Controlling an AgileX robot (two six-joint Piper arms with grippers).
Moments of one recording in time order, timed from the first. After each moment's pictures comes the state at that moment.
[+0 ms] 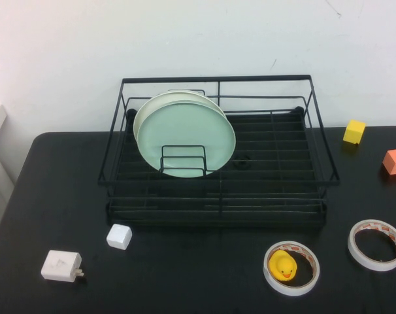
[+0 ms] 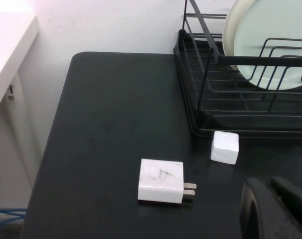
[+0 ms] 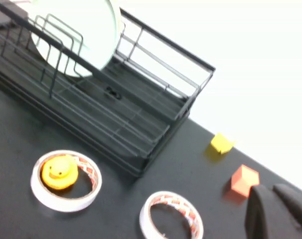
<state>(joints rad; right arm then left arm) 0.00 -0.01 -0.21 0.50 0.62 -0.94 -0.13 -0.01 0.02 -0.04 0.35 -0.07</state>
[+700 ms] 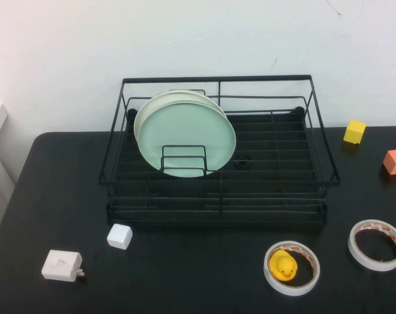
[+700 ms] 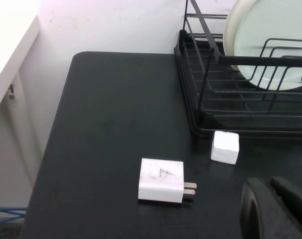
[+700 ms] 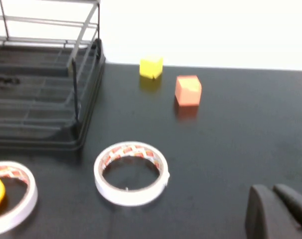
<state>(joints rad) -0.05 -0.01 0.02 0.00 0.38 -0.06 -0.13 -0.01 0.02 -0.04 0.35 -0.08</state>
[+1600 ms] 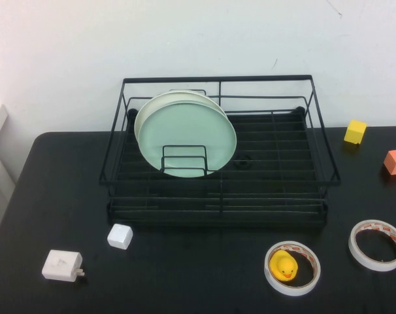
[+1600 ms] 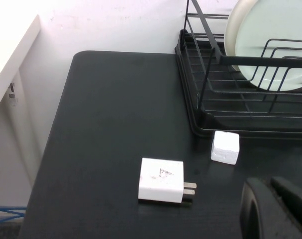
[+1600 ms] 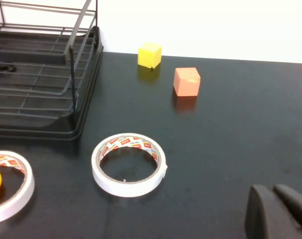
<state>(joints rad) -0.05 -0.01 0.02 -0.04 0.42 -0.04 -0.13 -0.01 0.02 -0.04 0.35 -0.08</state>
